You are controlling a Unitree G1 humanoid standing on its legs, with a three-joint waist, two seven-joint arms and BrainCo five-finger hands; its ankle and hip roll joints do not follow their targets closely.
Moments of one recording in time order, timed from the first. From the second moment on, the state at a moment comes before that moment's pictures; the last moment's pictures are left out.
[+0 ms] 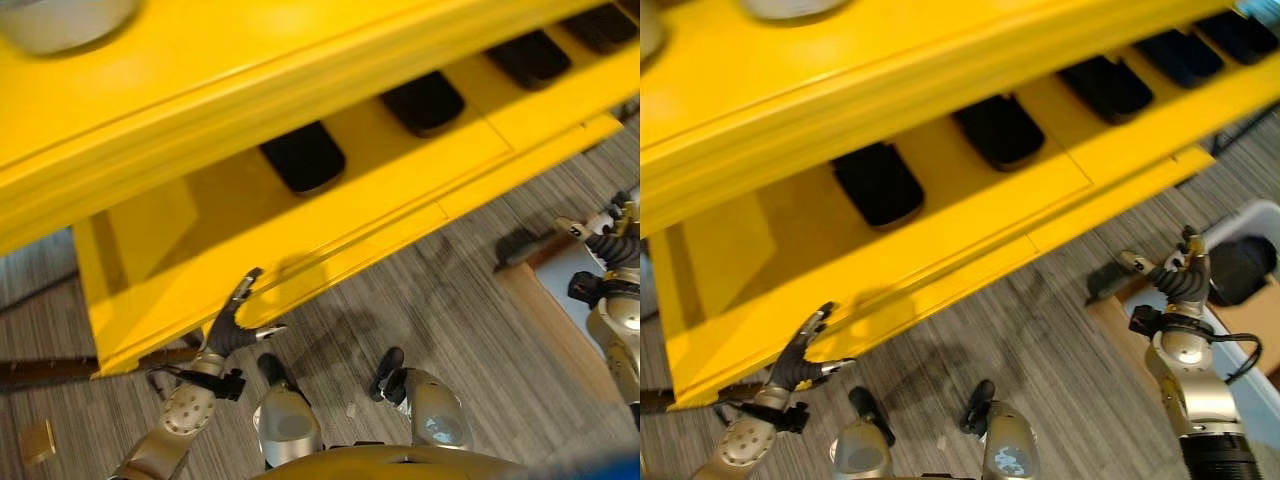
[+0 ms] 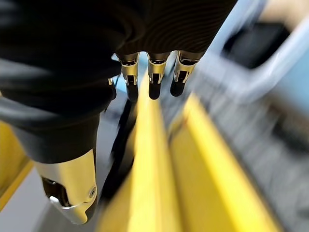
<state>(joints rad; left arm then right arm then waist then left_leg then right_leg) 0.26 0.57 -0.30 0.05 -0.14 -0.36 0.17 0.00 -0.73 -0.12 0.03 0.49 0.11 -0.53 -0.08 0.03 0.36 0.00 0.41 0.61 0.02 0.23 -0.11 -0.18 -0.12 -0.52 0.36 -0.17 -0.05</state>
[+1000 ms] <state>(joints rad) -0.22 0.42 -0.63 0.11 -0.25 -0.37 0.16 -0.30 -0.67 0.09 0.34 0.38 0.16 -0.56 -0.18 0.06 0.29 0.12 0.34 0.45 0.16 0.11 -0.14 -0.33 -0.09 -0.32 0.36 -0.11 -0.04</state>
